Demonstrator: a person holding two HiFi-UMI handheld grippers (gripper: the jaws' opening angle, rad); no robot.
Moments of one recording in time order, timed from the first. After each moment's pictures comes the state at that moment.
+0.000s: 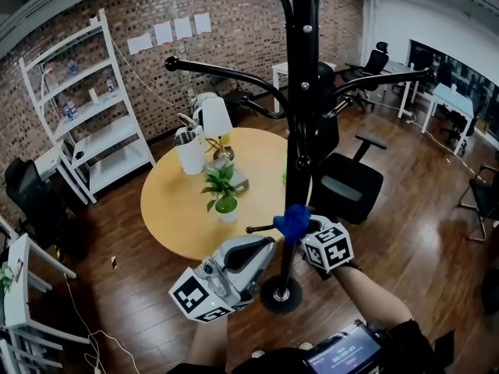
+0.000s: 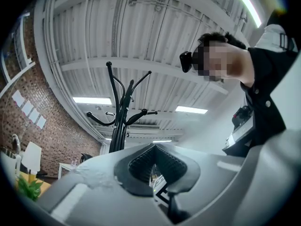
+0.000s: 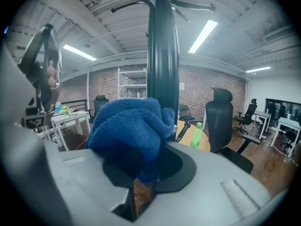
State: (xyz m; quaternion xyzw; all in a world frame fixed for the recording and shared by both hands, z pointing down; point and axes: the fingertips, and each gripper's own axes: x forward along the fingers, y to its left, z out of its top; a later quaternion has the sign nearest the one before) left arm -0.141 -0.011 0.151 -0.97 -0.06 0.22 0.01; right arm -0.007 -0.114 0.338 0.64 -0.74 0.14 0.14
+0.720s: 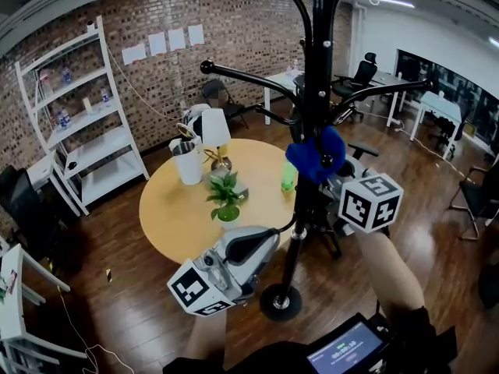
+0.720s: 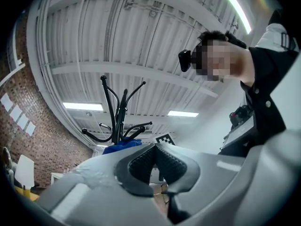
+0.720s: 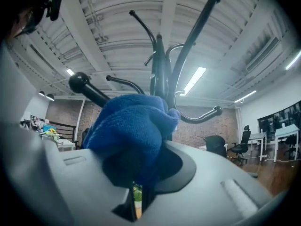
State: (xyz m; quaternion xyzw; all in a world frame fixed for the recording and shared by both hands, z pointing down) left arm -0.176 -0.021 0.115 -0.96 -0.11 0.25 0.04; right arm -0.002 -0.113 0.085 0.69 -0.72 -0.04 -0.03
